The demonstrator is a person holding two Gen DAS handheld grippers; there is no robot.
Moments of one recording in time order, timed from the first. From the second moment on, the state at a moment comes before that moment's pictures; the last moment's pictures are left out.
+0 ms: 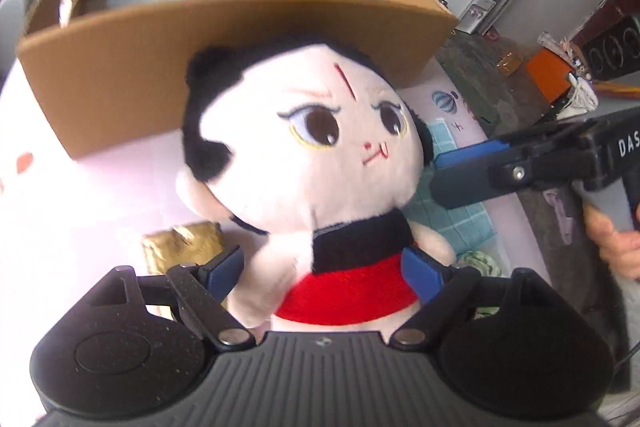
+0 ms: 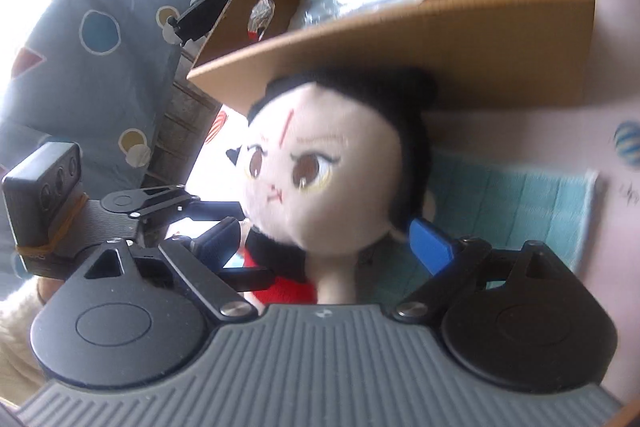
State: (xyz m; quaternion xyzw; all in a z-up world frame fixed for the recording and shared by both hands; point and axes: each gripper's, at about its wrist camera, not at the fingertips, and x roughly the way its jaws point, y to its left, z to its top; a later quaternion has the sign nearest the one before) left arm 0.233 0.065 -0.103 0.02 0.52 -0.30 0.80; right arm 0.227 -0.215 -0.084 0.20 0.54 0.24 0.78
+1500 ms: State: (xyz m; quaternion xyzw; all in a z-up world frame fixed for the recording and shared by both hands) left arm 0.506 -0.062 -0.114 -0.05 0.57 -0.30 0.76; right arm 0.479 -0.235 -0.063 0.10 0.52 0.08 0.84
